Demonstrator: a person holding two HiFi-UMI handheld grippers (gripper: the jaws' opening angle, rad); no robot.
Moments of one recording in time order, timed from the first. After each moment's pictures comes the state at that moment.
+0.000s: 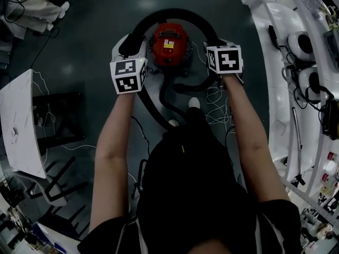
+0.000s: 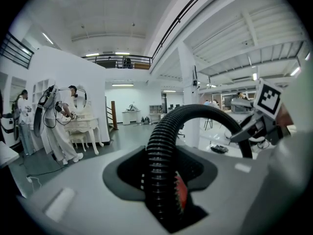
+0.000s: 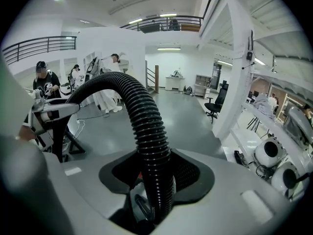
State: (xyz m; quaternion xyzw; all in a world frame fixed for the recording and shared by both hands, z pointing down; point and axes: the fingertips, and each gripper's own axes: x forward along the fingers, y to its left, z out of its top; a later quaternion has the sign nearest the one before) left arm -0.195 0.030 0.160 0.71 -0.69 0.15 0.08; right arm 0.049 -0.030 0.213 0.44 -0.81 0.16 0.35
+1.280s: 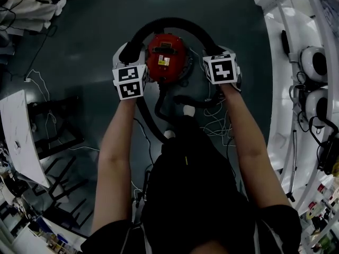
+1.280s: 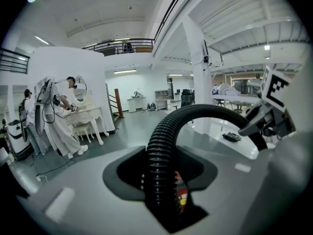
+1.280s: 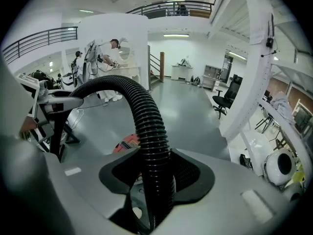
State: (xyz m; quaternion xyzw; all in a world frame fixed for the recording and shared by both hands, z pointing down) left arm -0.199 -0.139 0.259 0.66 -0.71 0.22 0.13; right arm 0.053 -0.199 0.311 0.40 -0.81 0.17 0.41
